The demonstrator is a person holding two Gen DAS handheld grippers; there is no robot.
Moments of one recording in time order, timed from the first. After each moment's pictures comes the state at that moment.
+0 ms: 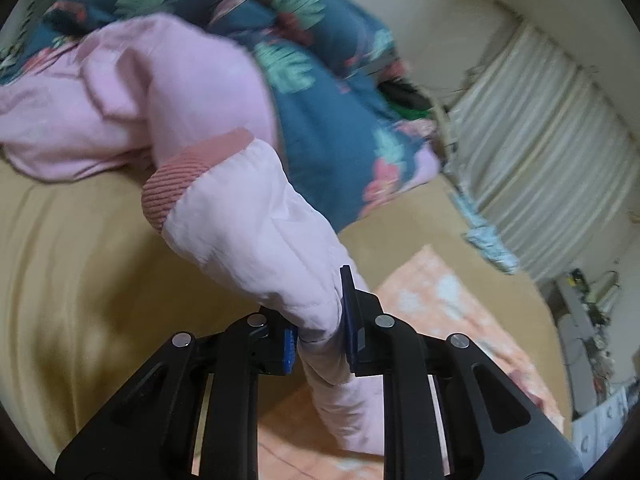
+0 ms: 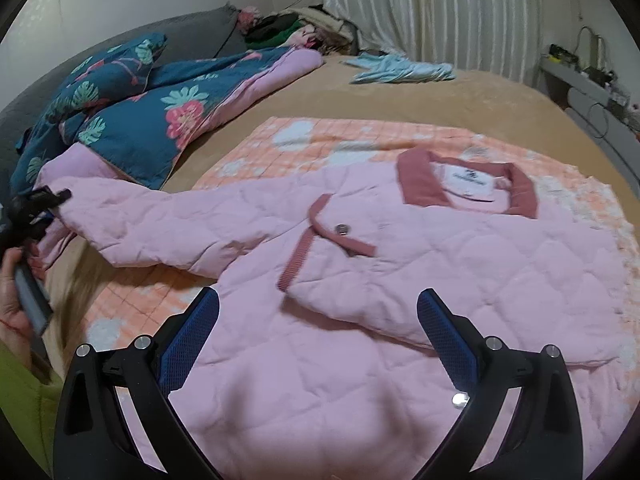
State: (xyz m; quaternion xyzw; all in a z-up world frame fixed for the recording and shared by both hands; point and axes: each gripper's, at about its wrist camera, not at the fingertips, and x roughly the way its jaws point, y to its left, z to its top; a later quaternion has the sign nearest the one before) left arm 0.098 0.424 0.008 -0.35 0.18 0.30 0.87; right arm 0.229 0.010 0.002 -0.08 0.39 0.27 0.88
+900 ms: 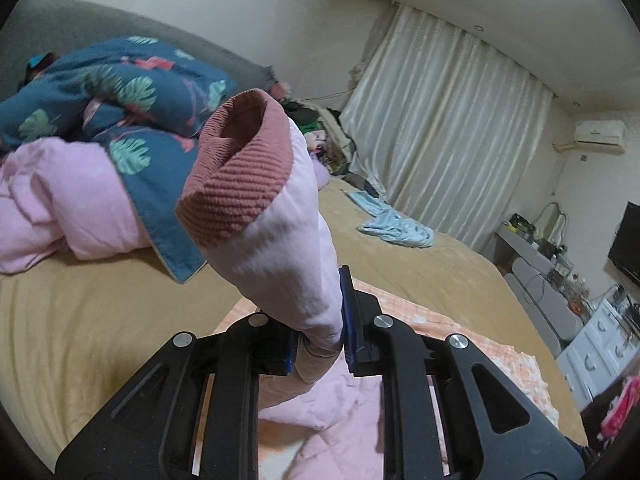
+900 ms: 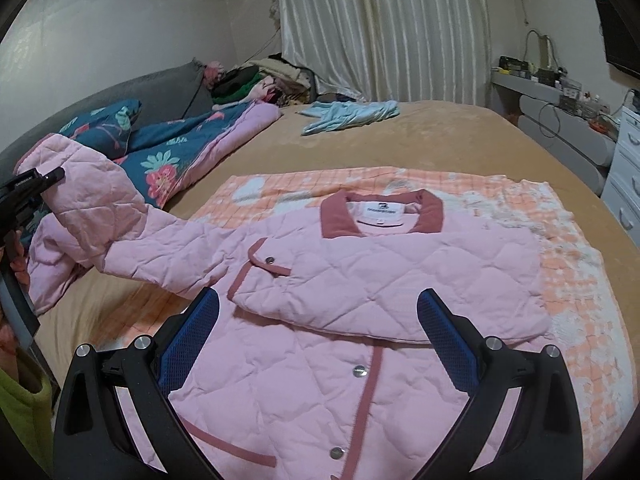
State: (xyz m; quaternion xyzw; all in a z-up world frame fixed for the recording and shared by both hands) left arm 0.130 0.267 0.129 -0.23 0.14 0.18 0.95; right arm 0.187 -0.102 0.065 -0.02 0.32 0.22 0.92
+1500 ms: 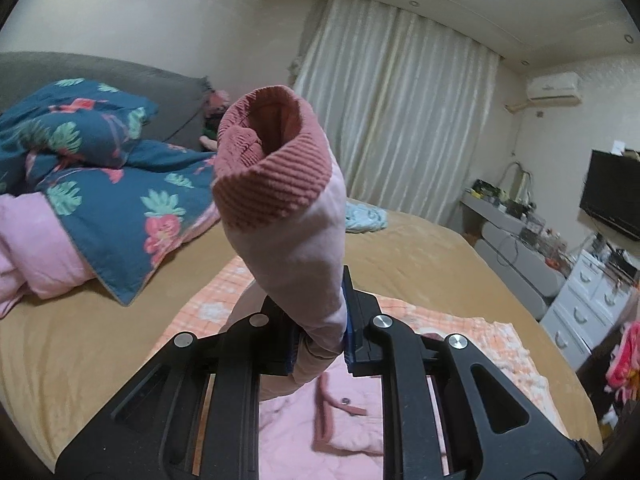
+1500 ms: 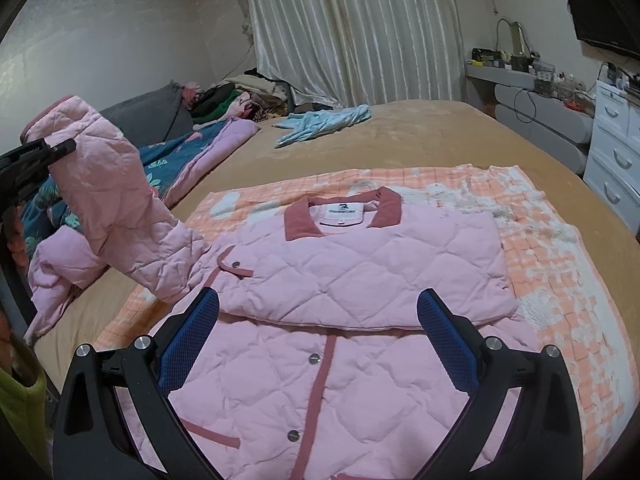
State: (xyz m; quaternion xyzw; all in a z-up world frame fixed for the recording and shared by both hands) left arm 0.181 0.170 0.167 -0.16 0.16 0.11 0.97; right arm 0.178 -0.170 0.067 0.02 0.32 0.19 0.93
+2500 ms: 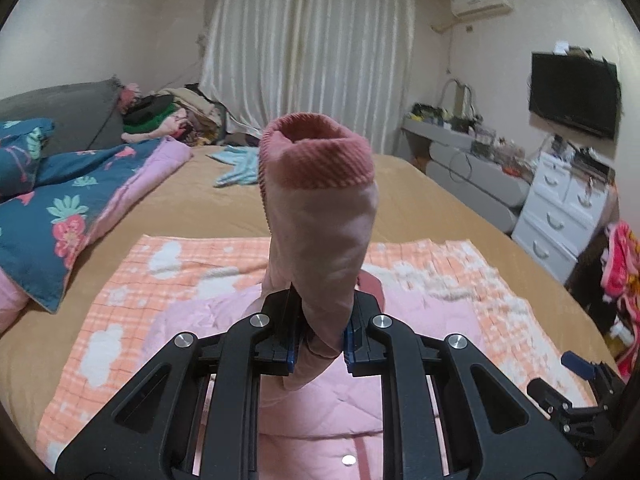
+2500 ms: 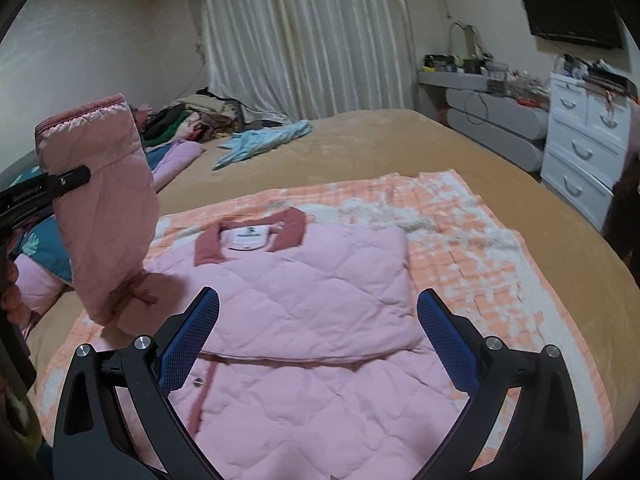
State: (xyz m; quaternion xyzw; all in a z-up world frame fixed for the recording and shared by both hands) left arm 0.265 0.006 0.112 -0.05 0.24 0.00 0.97; right arm 0.223 -0.279 0.052 0.03 0.30 0.11 0.95
